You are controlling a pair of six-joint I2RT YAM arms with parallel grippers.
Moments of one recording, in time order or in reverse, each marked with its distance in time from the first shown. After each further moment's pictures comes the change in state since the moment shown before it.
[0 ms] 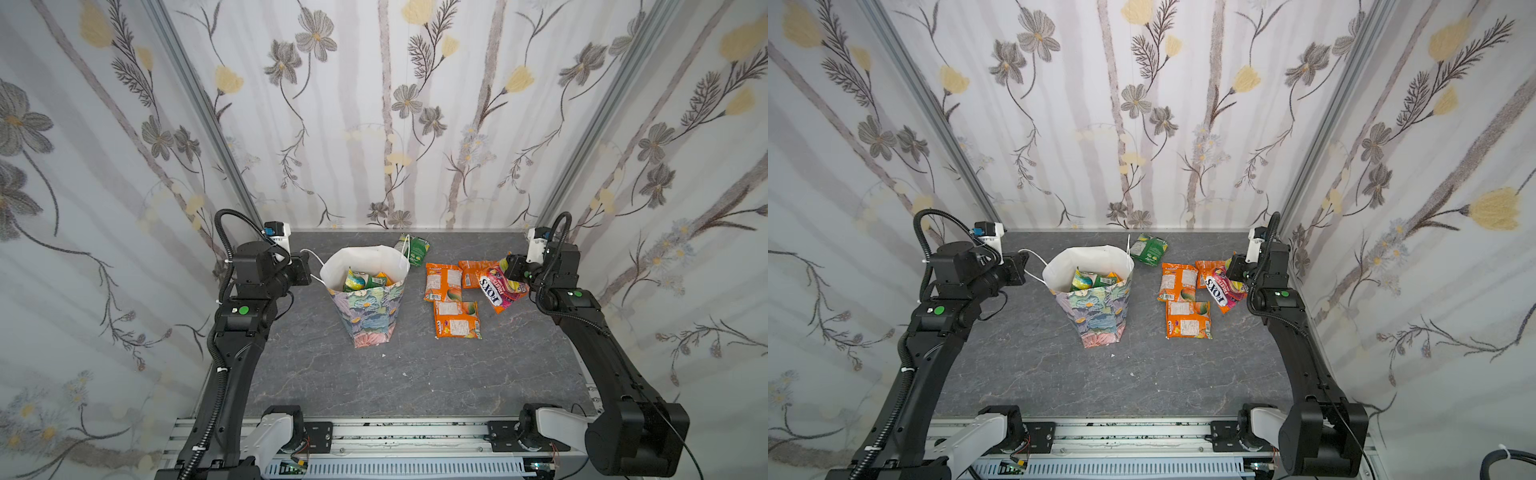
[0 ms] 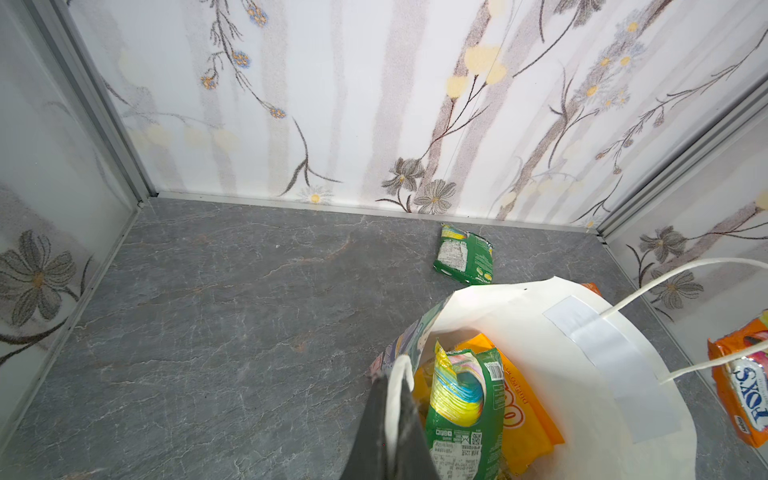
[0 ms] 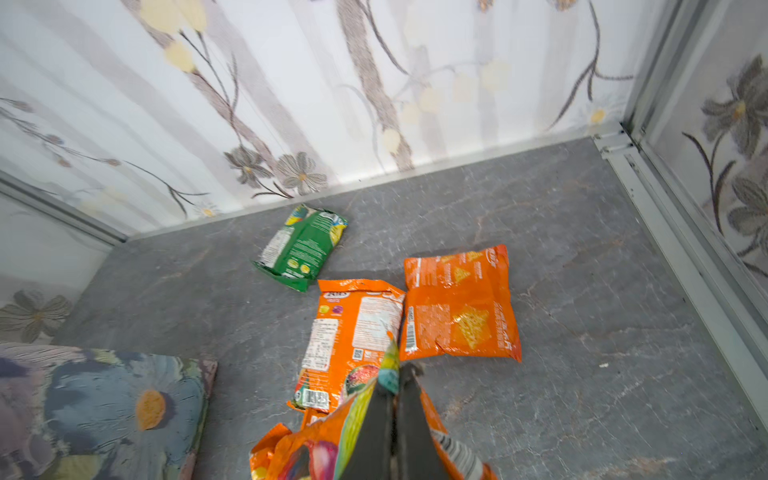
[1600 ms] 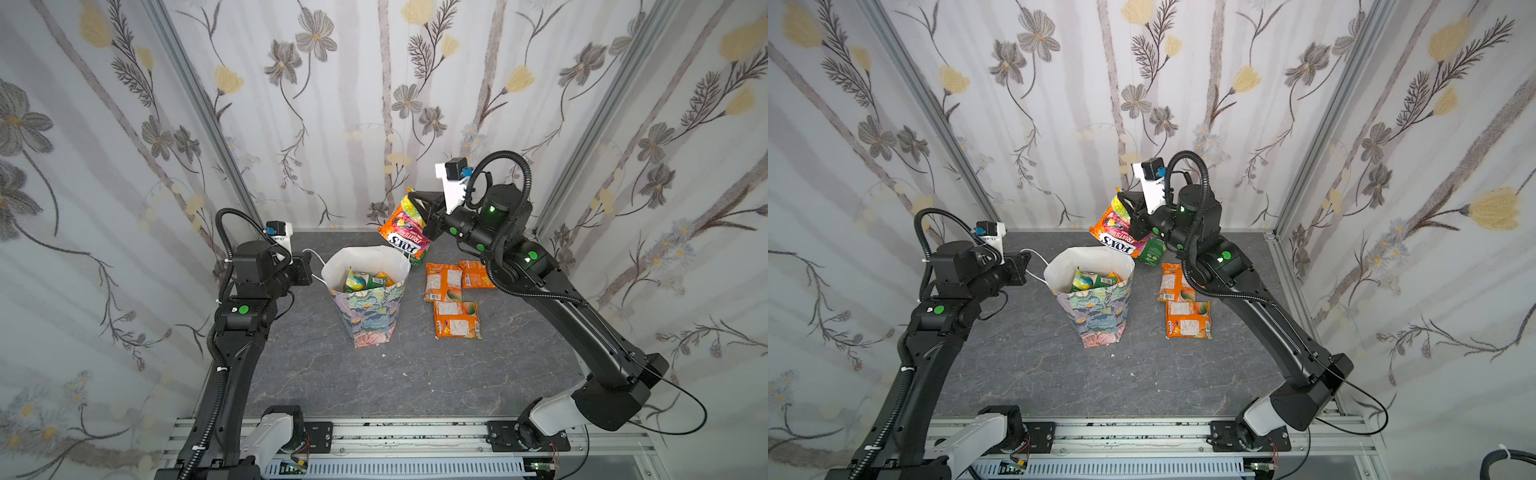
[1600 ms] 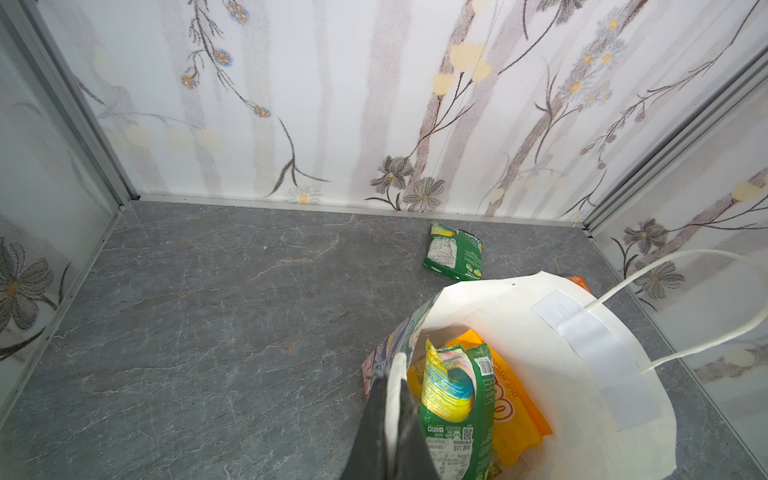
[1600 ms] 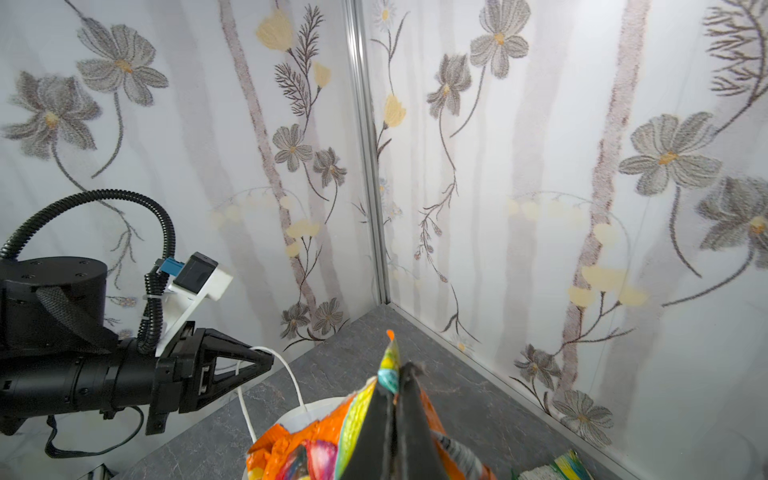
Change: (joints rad) left arm -0.001 0.002 0.005 -0.003 0.035 0.007; right arm 0.694 0.344 0.783 0.058 0.027 -0.188
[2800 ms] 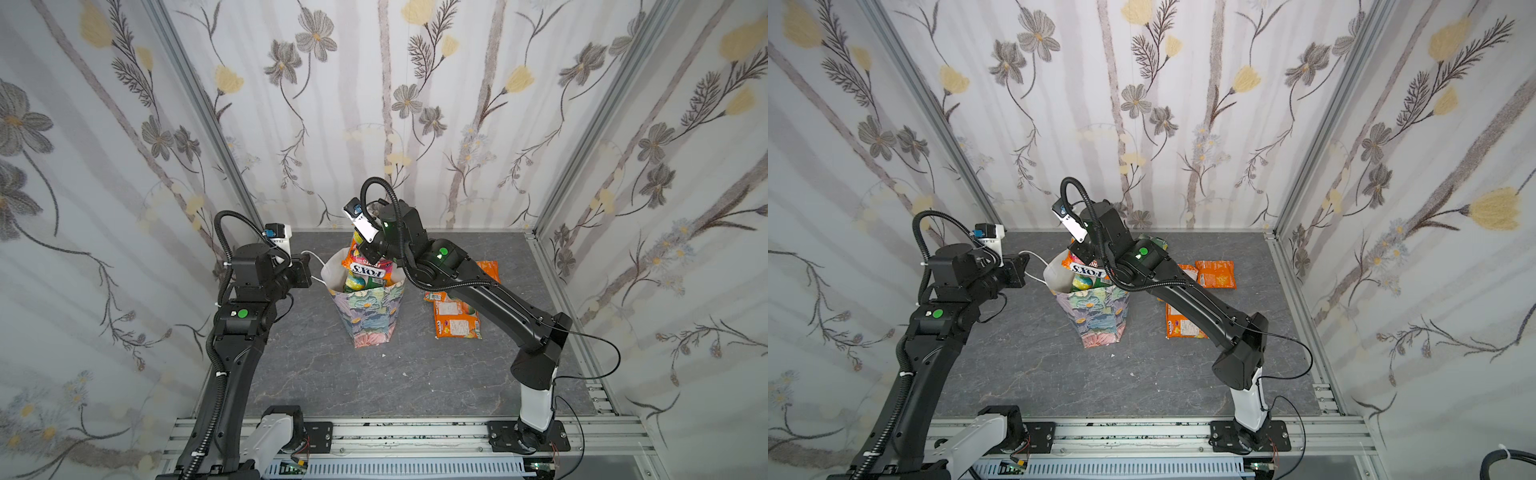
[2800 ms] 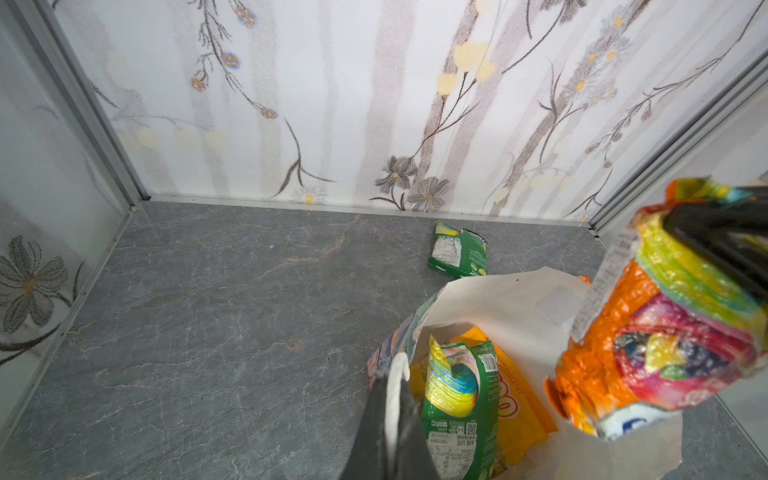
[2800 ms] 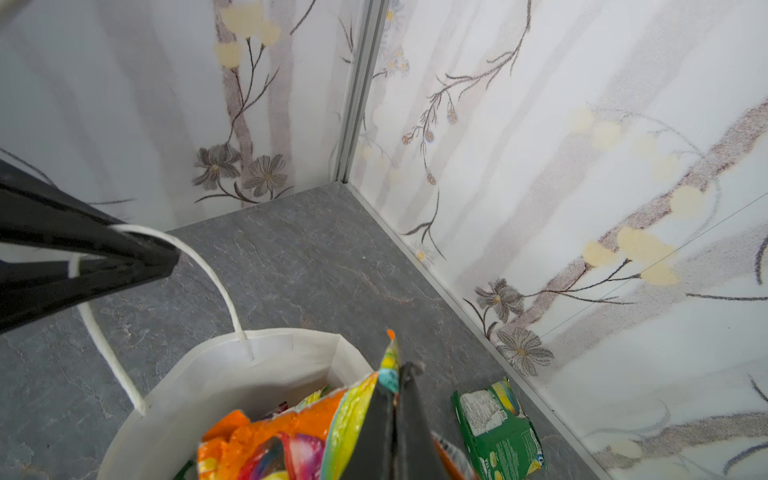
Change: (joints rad) left arm 0.000 -0.024 -0.018 -0.005 -0.018 0.008; right arm 0.229 0.402 0.339 -0.328 0.402 -0.337
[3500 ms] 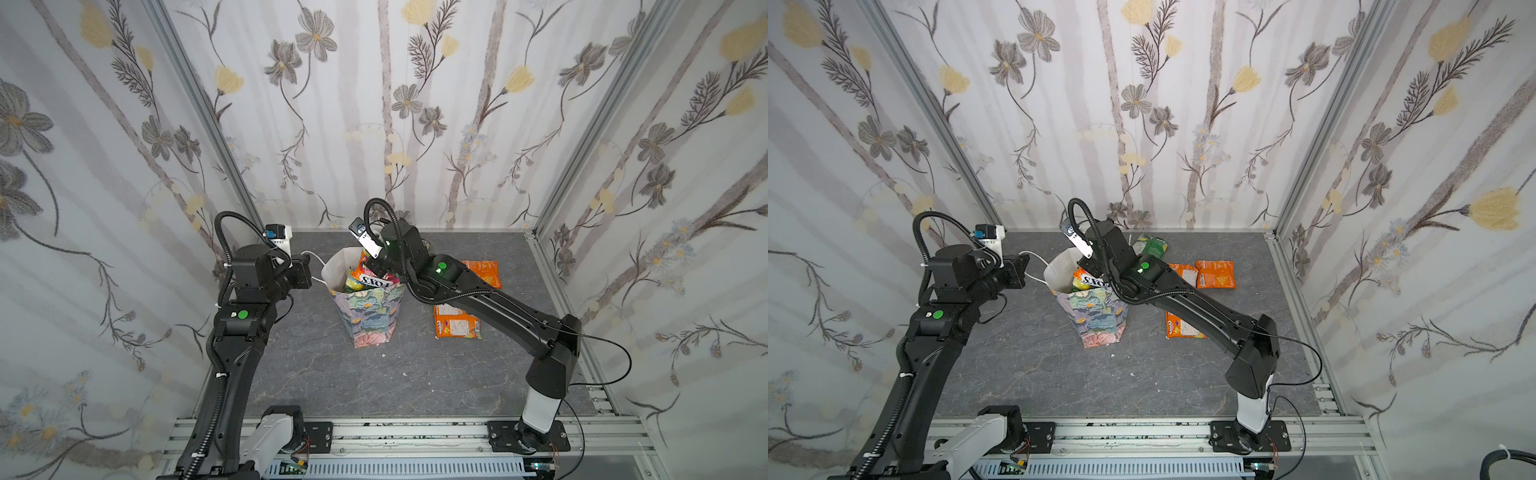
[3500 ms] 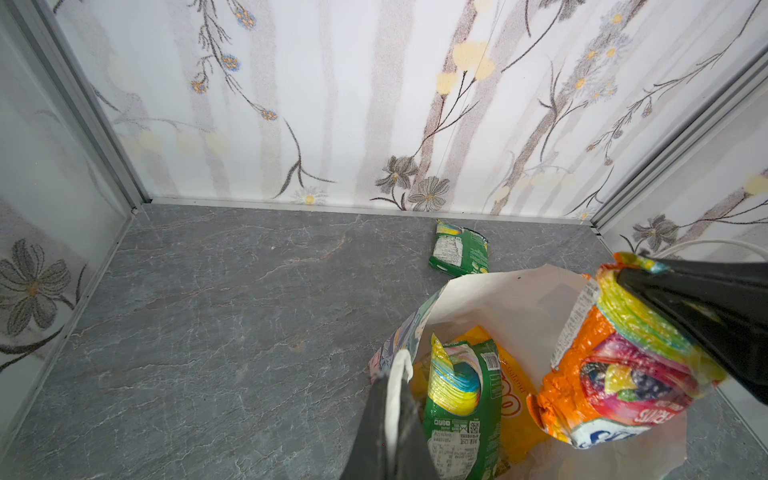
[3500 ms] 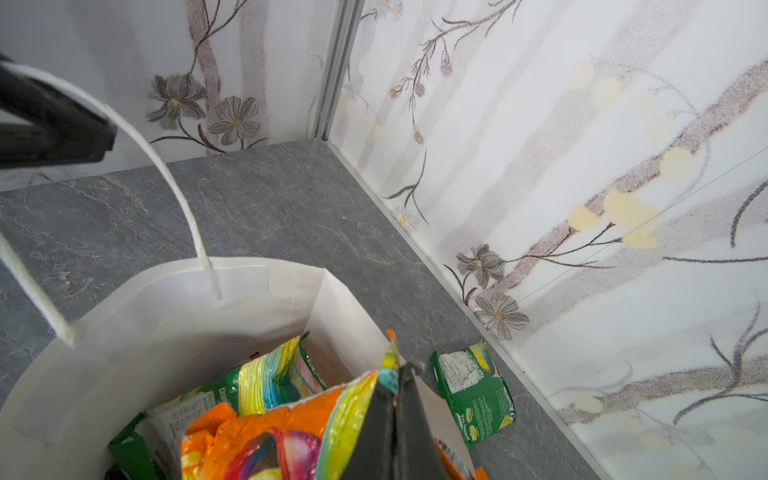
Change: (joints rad) left arm 0.000 -0.004 -0.006 0.005 0.000 0.010; right arm 0.016 -0.135 -0.343 0.172 0.077 -0.066
